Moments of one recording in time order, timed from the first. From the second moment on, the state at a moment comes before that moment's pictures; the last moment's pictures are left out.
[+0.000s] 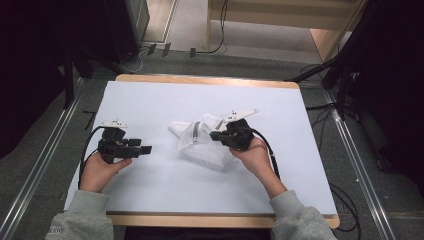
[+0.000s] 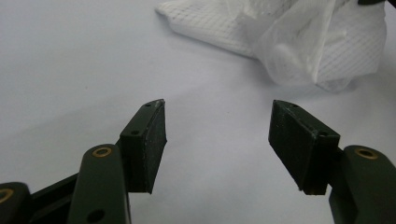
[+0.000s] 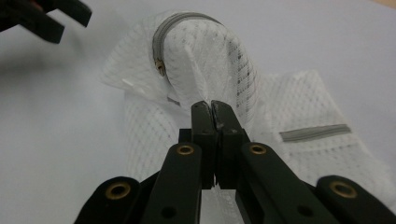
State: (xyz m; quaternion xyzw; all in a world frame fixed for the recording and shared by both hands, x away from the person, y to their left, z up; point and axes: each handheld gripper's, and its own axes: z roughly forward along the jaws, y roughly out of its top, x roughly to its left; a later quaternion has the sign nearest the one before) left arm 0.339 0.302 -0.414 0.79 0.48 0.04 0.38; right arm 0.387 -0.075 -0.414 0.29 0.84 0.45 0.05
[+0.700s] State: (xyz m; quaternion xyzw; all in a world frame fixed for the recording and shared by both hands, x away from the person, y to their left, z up) left arm 0.352 0.238 -0.404 0.83 0.39 0.01 0.40; right arm 0.335 -0.054 -0.448 0.26 0.88 0.41 0.03
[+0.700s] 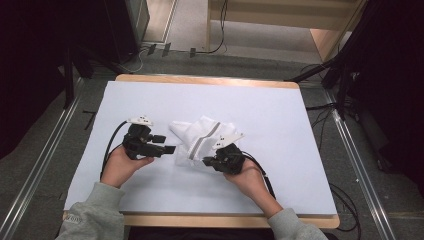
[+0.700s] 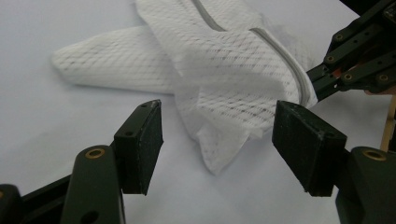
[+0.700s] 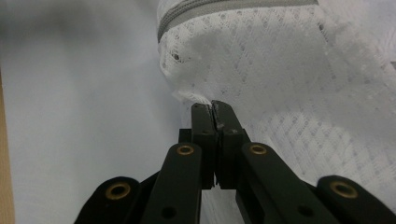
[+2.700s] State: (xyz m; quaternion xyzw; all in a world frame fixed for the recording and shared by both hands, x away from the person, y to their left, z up) left arm 0.409 0.205 -0.425 0.84 0.39 -0.05 0.38; right arm 0.395 -0.129 -0.473 0.43 0.82 0.36 0.13
